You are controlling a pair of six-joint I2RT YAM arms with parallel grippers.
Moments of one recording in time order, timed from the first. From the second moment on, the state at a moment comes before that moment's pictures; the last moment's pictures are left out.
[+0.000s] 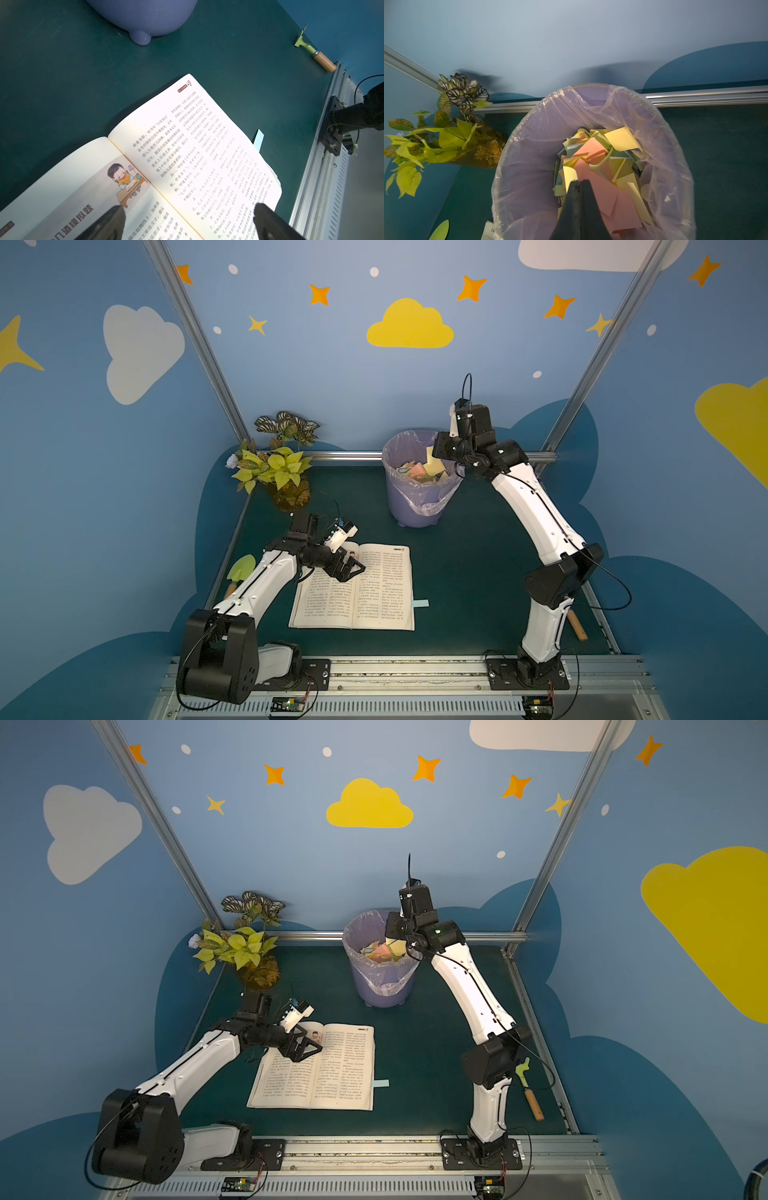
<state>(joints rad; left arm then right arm) -0.14 1.29 0.79 -0.58 0.69 0.38 0.53 1.95 2.23 -0.83 0.11 0.42</state>
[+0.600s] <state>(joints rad) -0.14 1.25 0.77 -0.55 0.71 0.39 0.63 2.07 2.35 -0.93 0.35 0.32</state>
